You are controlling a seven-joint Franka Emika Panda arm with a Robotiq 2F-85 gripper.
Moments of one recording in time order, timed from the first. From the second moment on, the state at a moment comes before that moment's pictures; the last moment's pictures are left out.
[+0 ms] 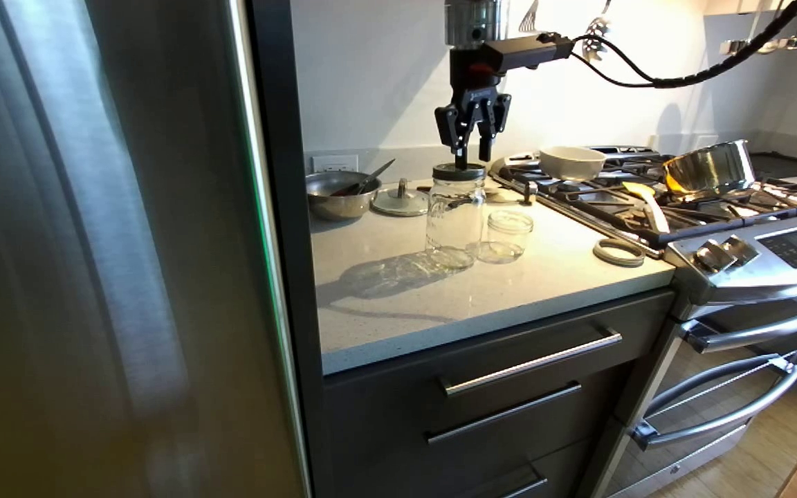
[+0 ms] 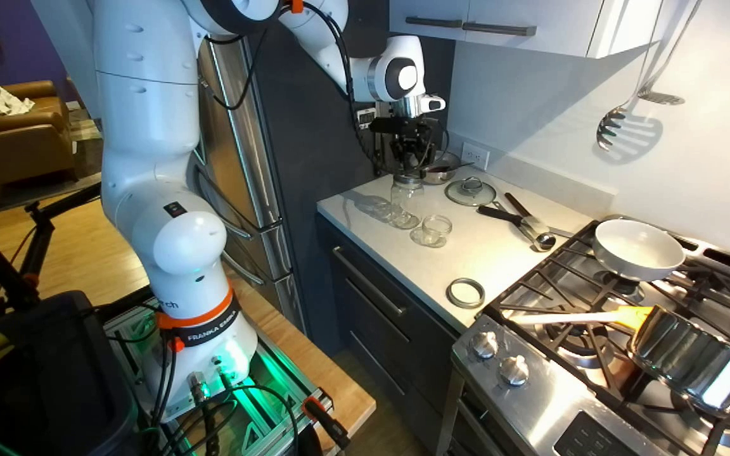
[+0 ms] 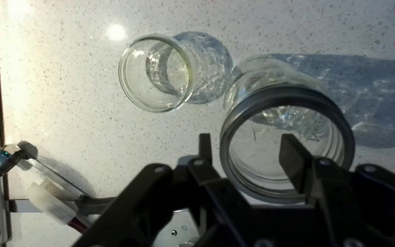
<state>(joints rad) 0.04 0.28 -0.02 -1.95 -0.20 2.27 0.06</state>
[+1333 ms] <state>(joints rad) 0.04 0.26 -0.02 -1.96 -0.20 2.21 0.02</state>
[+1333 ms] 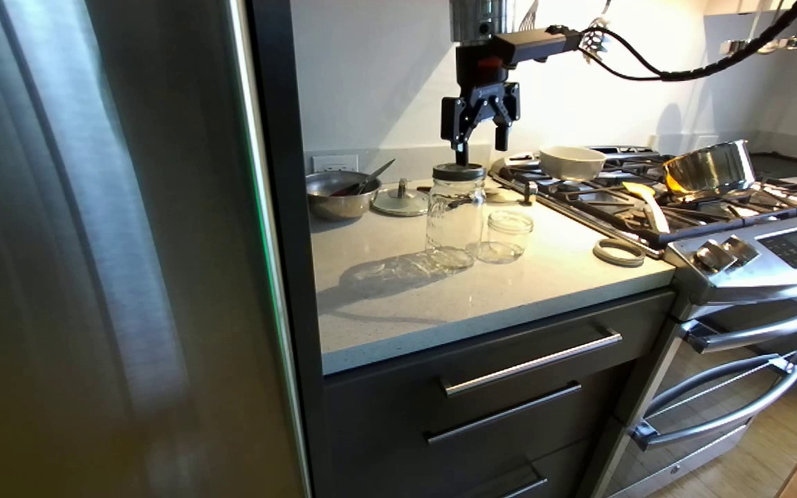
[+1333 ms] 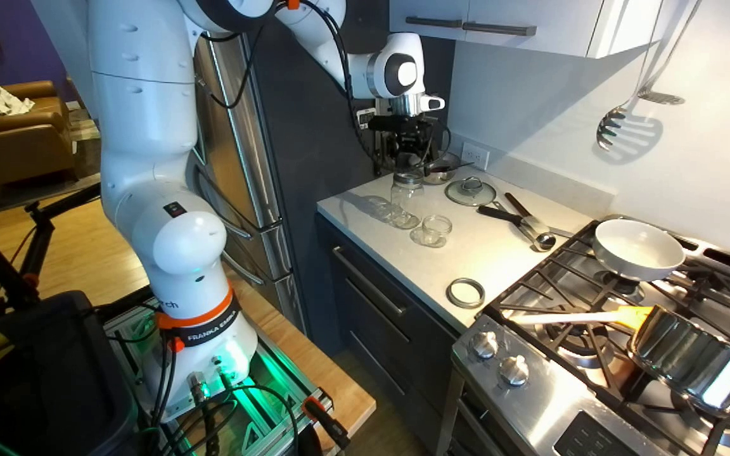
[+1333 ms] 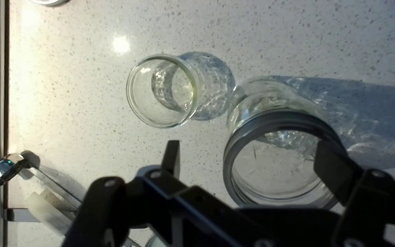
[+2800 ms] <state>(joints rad) 0.04 0.26 -0.02 -1.98 -0.20 2.21 0.01</state>
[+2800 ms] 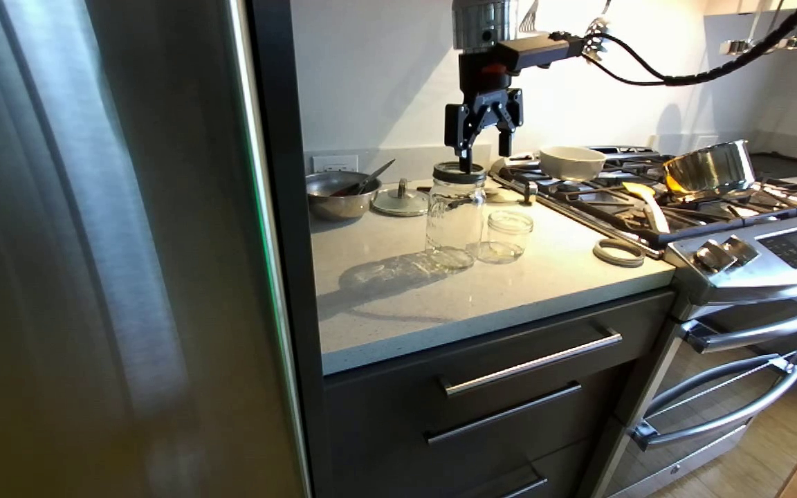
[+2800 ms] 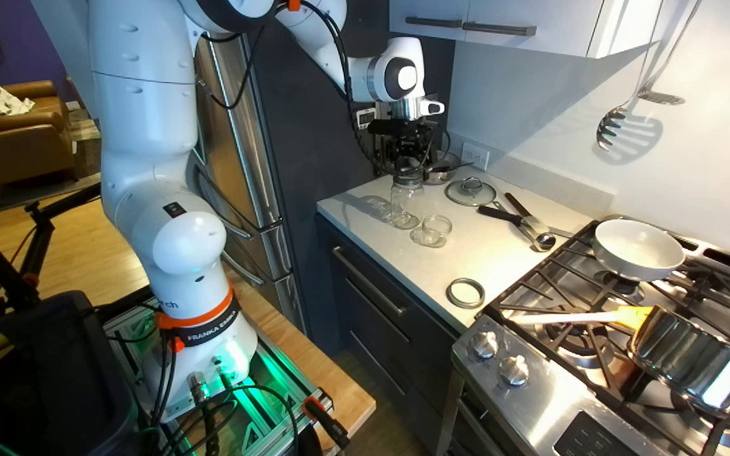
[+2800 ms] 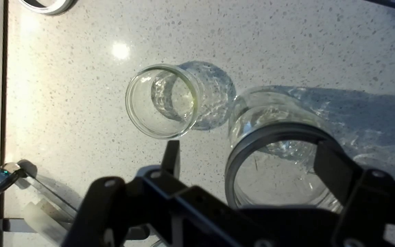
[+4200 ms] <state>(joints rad) -0.09 -0.02 -0.10 -2.20 -0.16 2.22 -0.15</state>
